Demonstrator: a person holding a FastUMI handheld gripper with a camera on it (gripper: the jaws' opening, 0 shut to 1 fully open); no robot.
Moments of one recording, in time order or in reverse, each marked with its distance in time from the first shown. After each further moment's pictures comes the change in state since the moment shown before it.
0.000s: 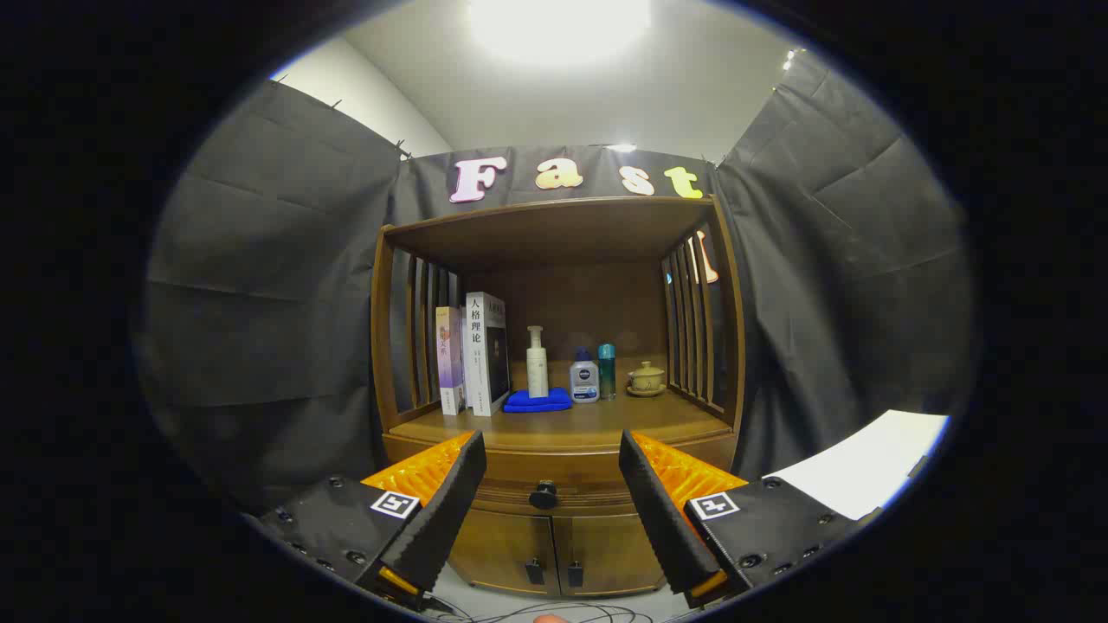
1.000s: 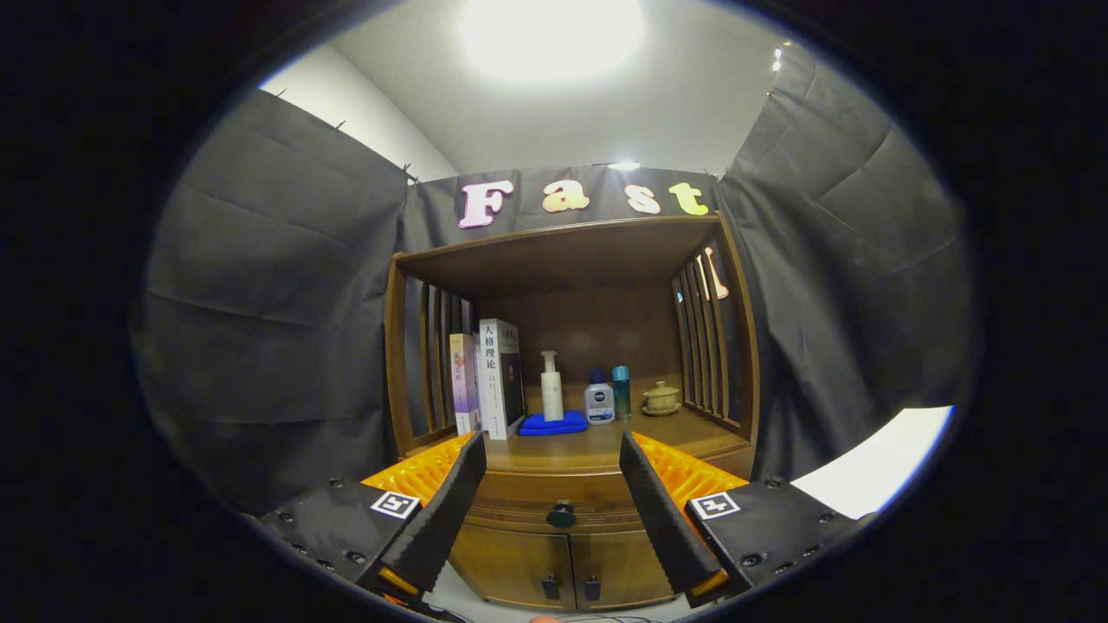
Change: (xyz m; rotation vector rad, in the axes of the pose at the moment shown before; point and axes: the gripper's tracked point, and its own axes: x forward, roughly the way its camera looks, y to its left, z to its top) arm 0.001 0.011 0.017 0.039 -0.097 0.063
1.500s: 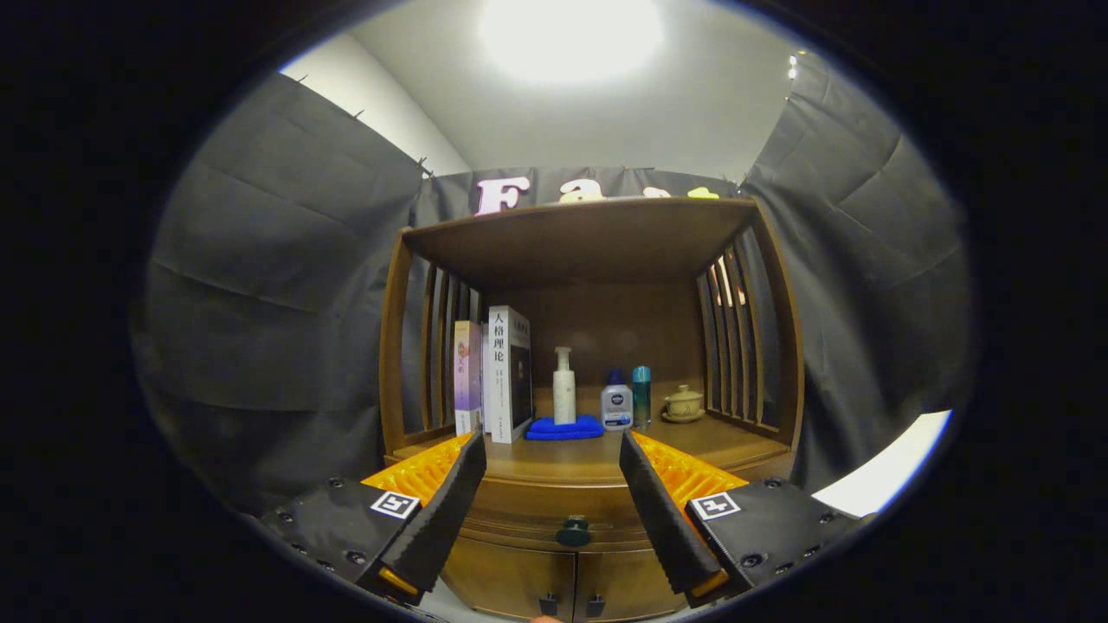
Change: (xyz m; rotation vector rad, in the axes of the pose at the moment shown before) arm 0.071 0.016 -0.051 -0.051 -0.002 0.014
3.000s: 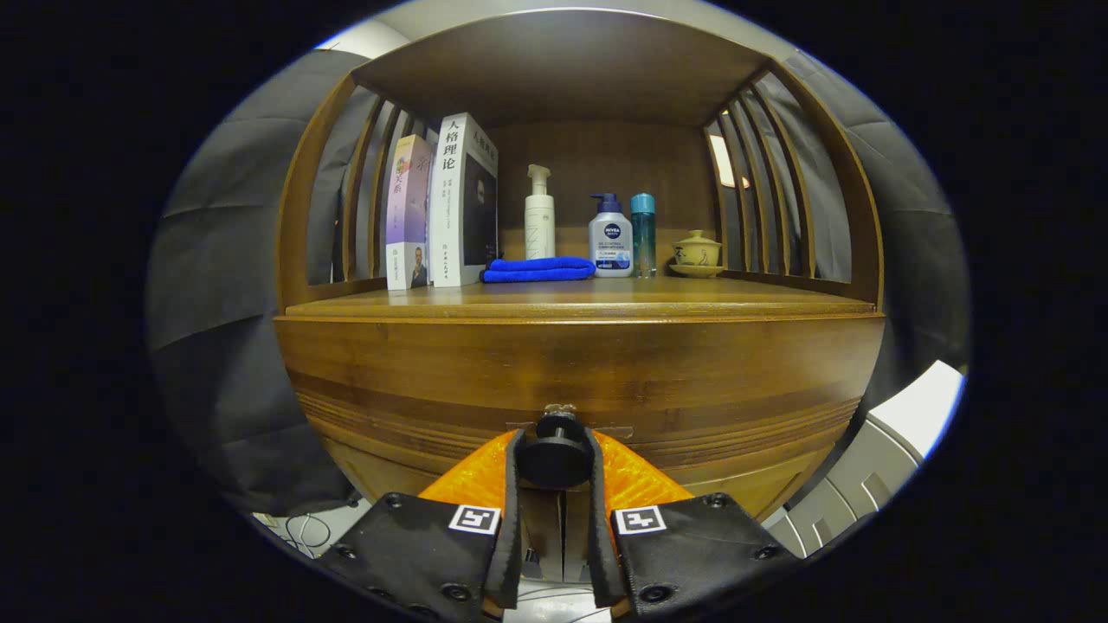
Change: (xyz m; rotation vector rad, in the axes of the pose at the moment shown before) arm 0.076 -0.022 -0.178 -0.013 0.381 -0.077
